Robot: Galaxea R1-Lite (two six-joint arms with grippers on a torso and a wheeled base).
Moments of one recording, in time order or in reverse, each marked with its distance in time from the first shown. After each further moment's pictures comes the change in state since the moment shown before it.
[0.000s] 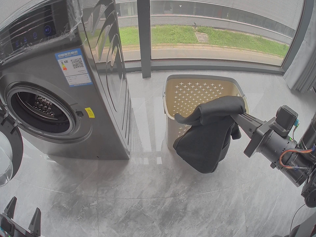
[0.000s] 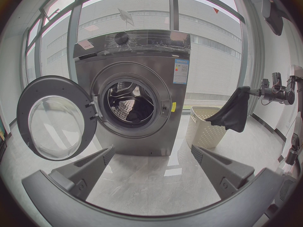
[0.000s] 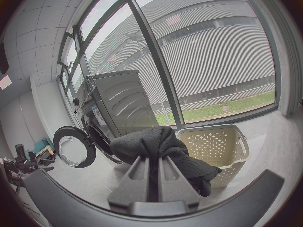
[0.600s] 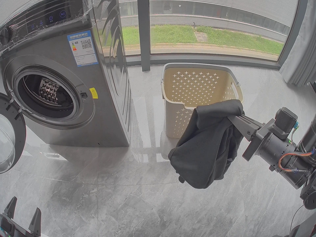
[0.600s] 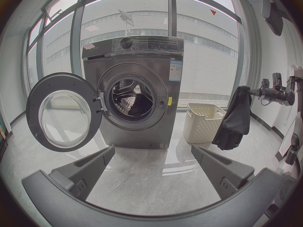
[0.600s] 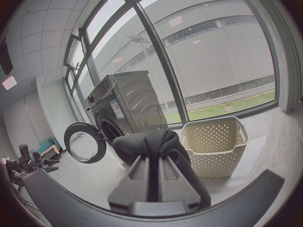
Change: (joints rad) left arm -0.001 0.000 0.000 0.000 0.000 0.000; right arm 0.016 0.009 0.016 -0.038 0.023 0.005
